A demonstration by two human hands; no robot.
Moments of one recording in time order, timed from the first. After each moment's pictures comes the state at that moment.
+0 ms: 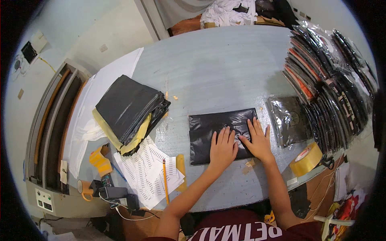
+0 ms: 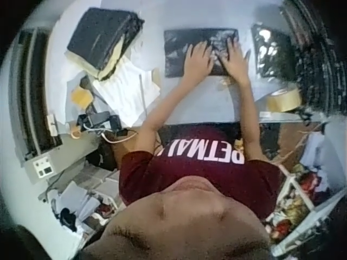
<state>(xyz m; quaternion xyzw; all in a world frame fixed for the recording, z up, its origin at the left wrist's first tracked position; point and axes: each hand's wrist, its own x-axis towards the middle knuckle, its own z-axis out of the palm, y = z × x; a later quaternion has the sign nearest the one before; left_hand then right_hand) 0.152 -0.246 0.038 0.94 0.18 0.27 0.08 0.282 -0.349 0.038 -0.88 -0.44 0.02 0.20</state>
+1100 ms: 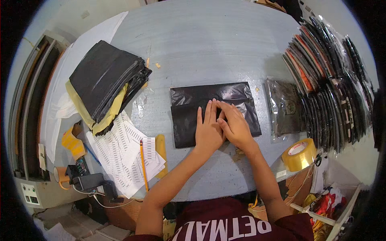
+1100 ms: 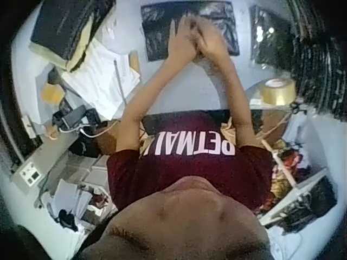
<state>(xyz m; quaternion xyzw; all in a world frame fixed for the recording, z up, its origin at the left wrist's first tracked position) 0.160 -0.236 0.026 0.95 0.22 0.21 0.10 0.260 -0.311 0.059 -0.73 -0.58 0.06 0.36</state>
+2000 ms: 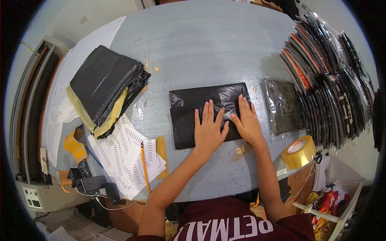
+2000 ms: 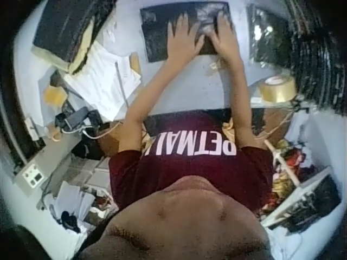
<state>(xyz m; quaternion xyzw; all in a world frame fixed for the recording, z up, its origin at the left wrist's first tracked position) 0.161 -0.238 0.029 0.93 0.23 0.29 0.08 0.293 -0.335 0.038 -0.84 -0.50 0.03 0.23</state>
